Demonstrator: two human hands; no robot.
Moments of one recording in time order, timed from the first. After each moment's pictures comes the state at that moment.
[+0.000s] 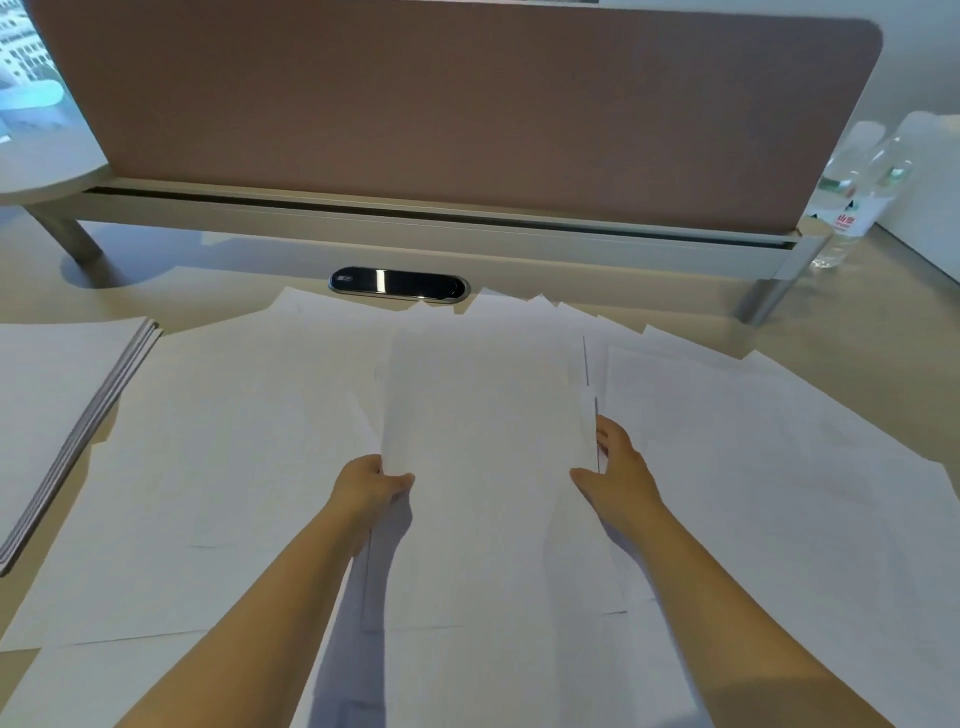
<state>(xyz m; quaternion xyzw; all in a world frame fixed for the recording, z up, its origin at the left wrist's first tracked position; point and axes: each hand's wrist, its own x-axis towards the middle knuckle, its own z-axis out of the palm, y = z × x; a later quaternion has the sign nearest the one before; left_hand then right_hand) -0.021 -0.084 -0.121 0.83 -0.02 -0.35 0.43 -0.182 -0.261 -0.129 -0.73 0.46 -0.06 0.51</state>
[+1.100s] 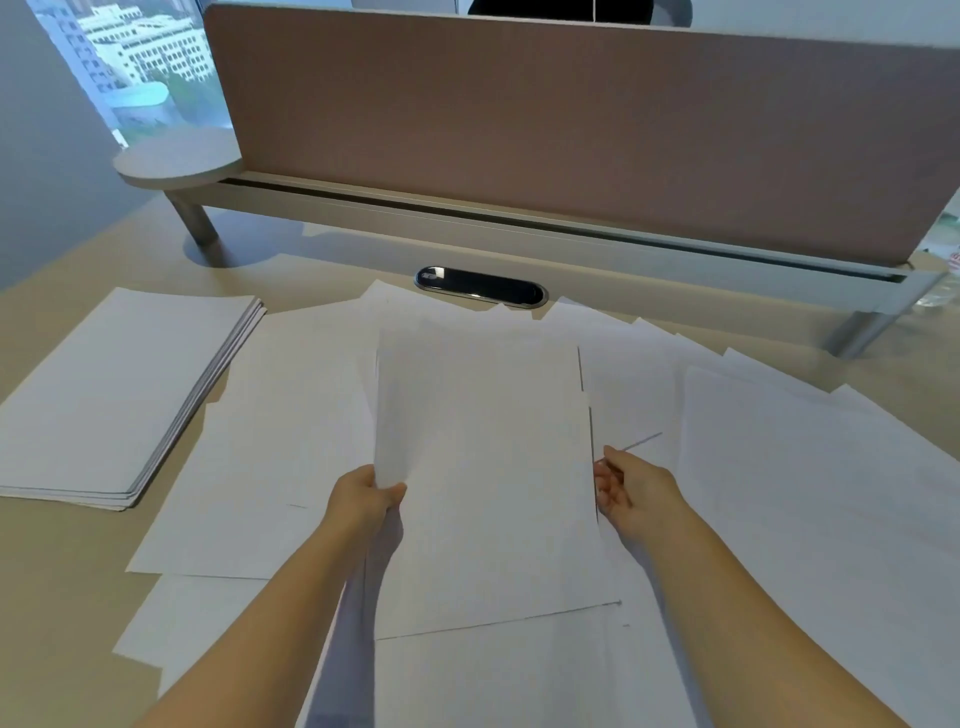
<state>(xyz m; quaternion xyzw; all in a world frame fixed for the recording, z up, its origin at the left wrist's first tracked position) -0.010 -0.008 -0.118 0.84 0.05 -0.27 0.47 -0.135 -0.225 -0.123 -0.34 0.53 -0.13 0.76</state>
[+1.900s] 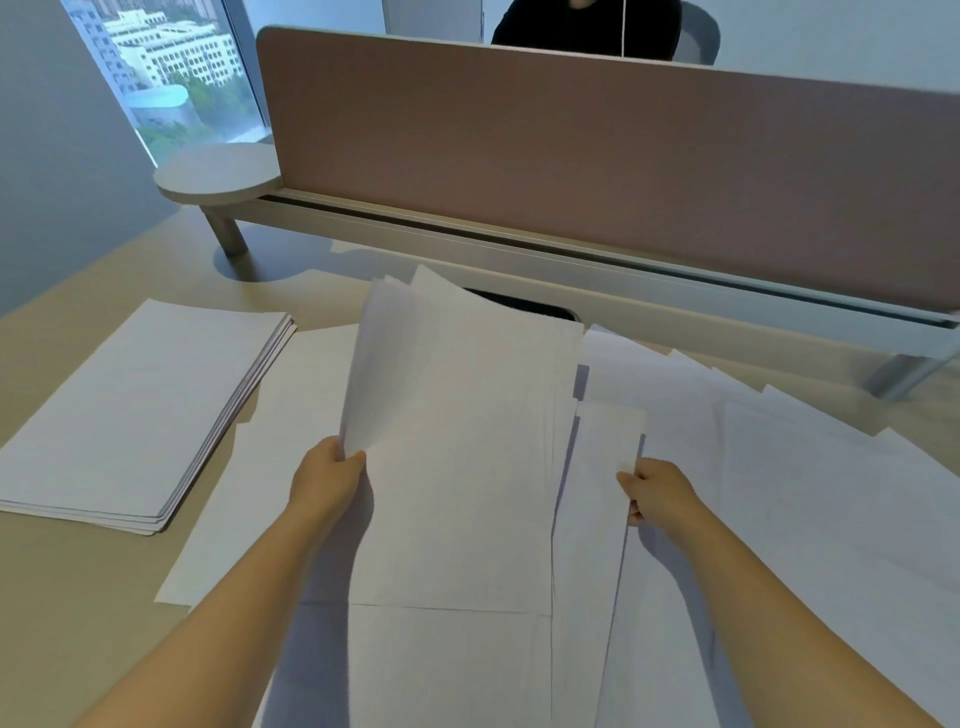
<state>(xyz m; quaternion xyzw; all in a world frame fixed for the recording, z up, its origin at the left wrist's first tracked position) 0.061 0.020 -0.102 0.91 0.01 -0.17 0.39 -0.100 -0.233 -0.109 -0.72 0.47 0.04 0.51</state>
